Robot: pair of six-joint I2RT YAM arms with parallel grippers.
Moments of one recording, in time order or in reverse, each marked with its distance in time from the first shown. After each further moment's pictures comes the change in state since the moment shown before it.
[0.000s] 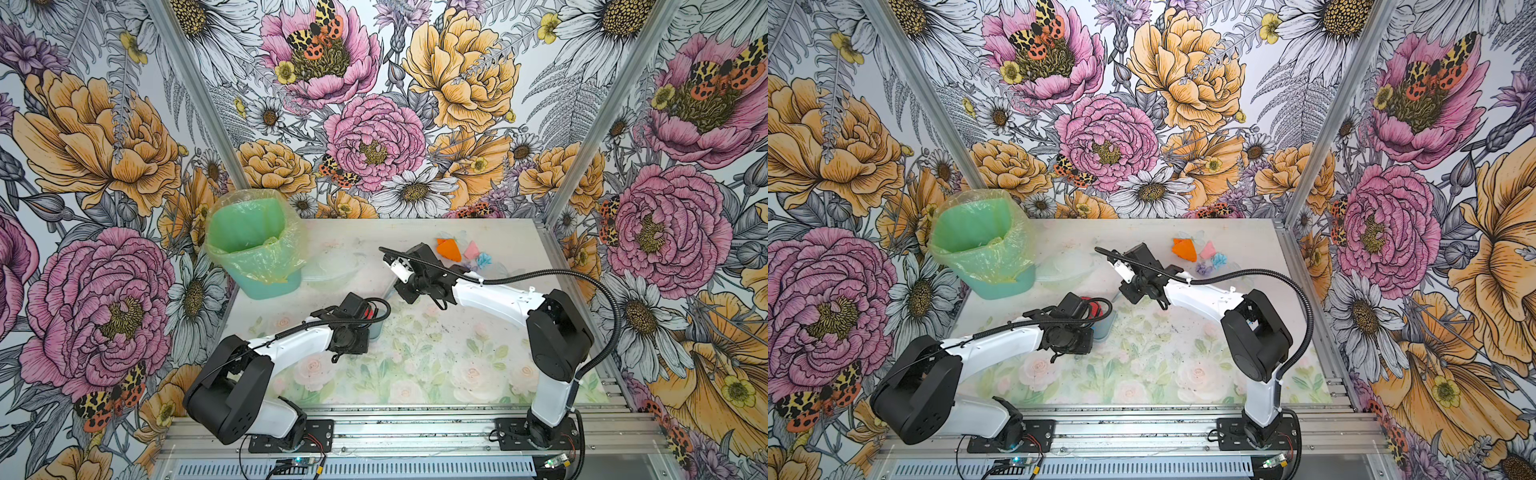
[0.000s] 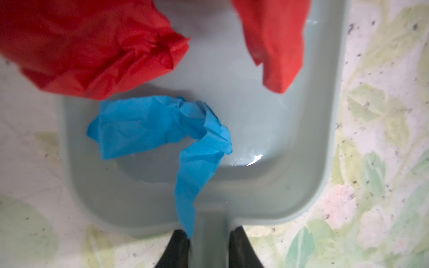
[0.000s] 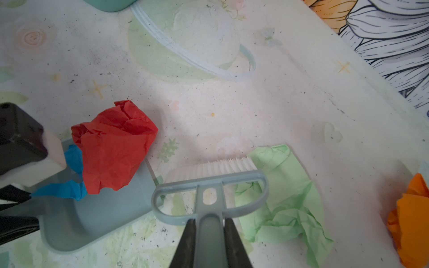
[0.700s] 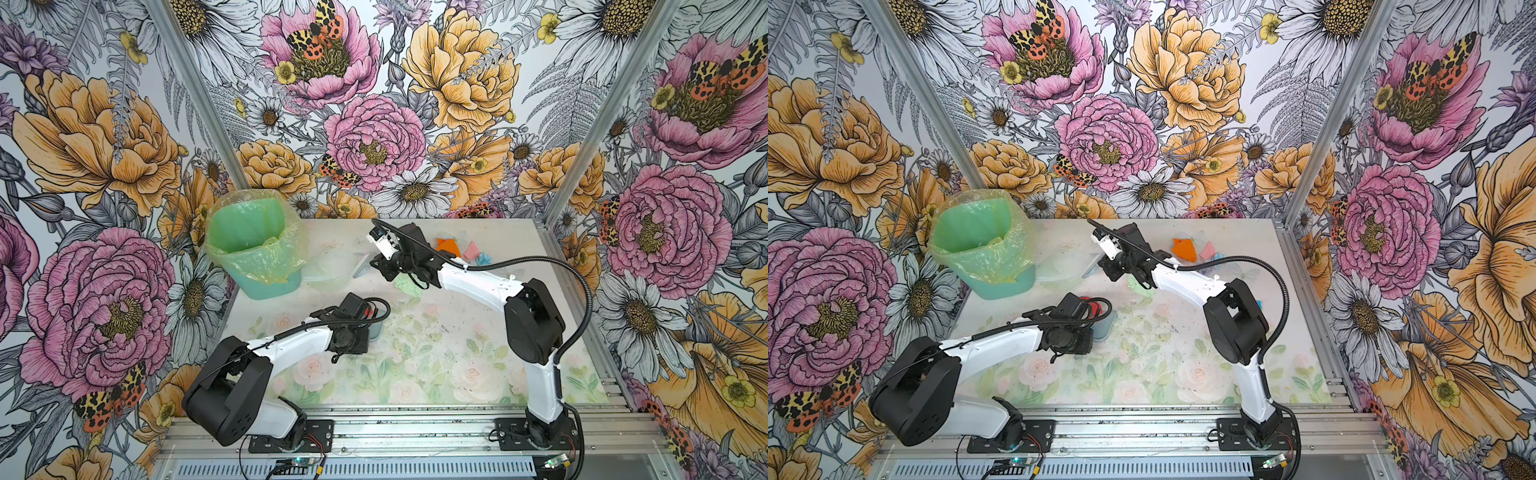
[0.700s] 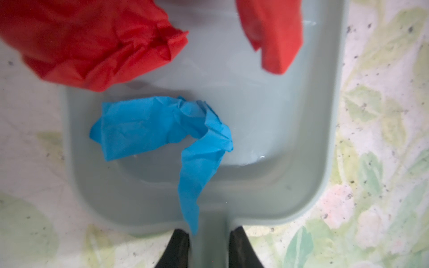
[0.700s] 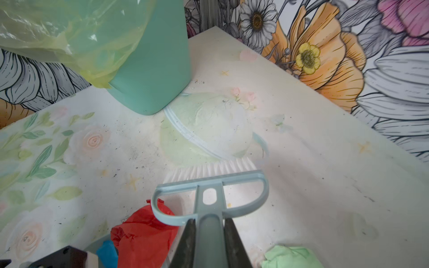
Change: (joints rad) left arm 0.000 -0.007 -0.003 0.003 0.000 -0.004; right arm 0.002 0.219 0.275 0.145 -0.201 0.119
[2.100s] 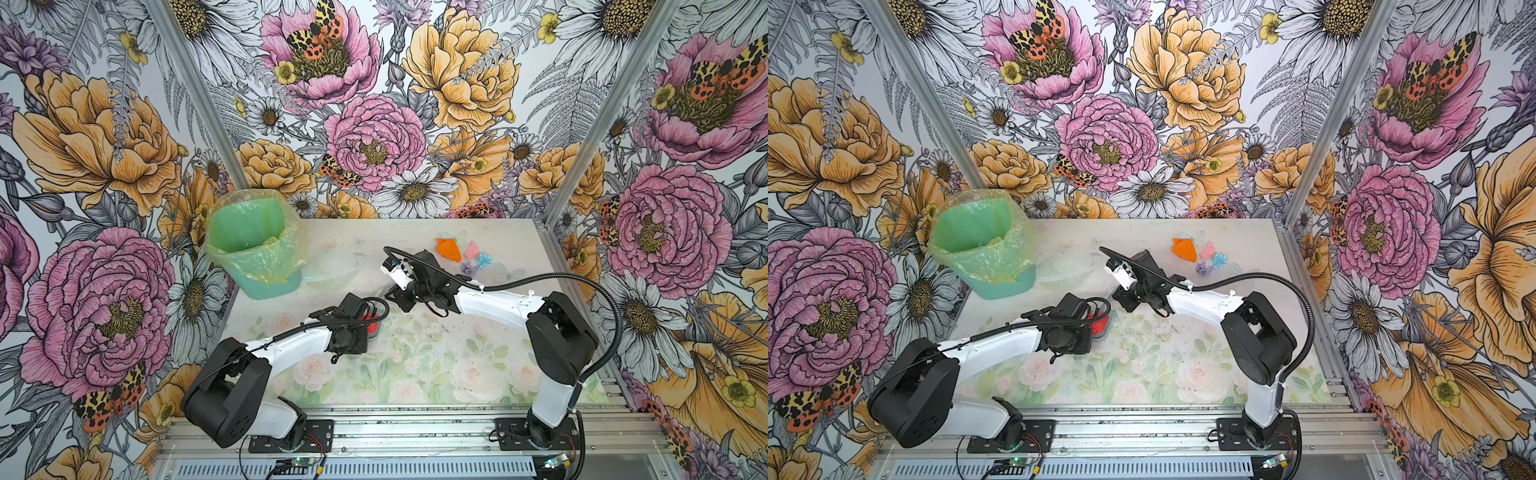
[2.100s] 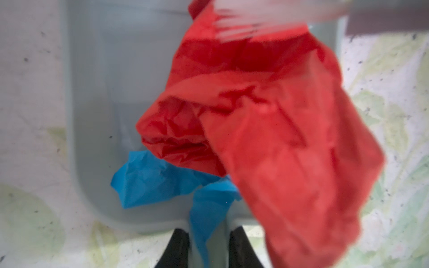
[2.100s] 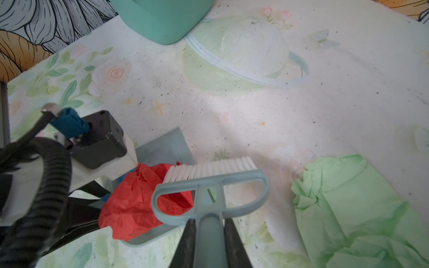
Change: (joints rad) left arm 0.007 -0.016 -0.006 -0.001 -0.021 -0.019; right arm 0.015 -0.249 -0.411 0.028 -0.027 0.018
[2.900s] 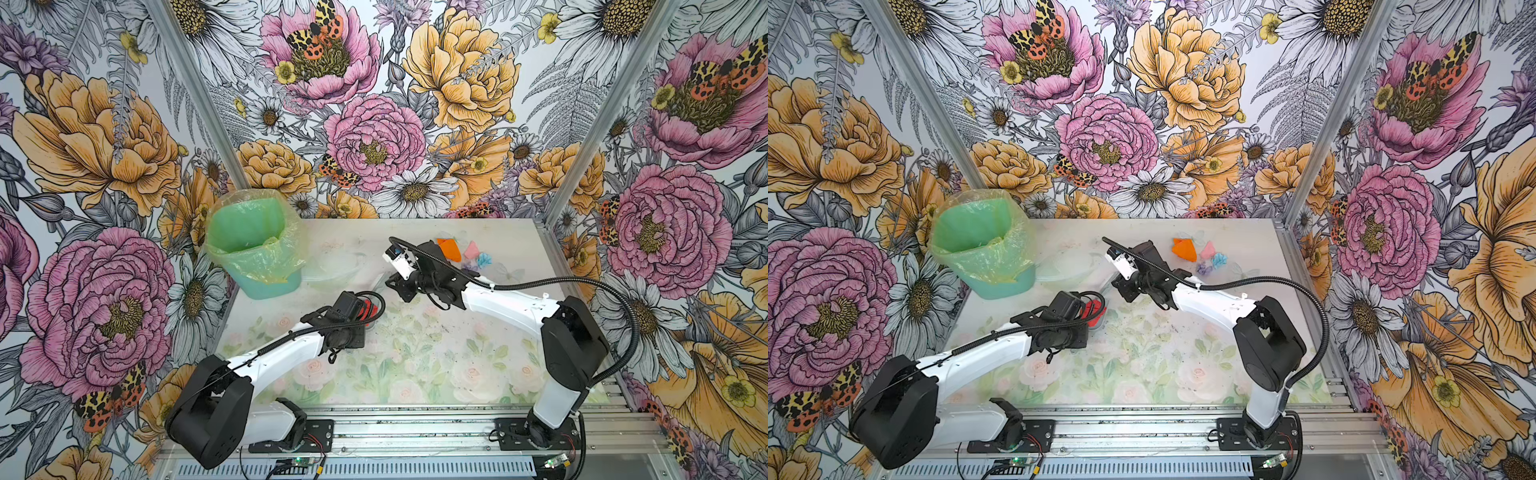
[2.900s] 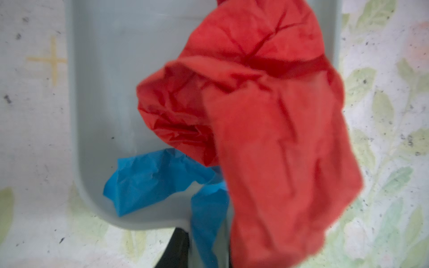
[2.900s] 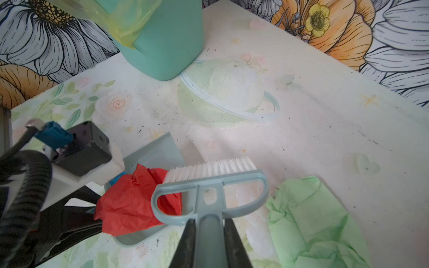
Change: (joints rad) left arm -0.001 -0.113 -0.002 0.000 -0.087 0.000; right arm -0.021 -0.062 0.057 -0.002 0.044 -0.003
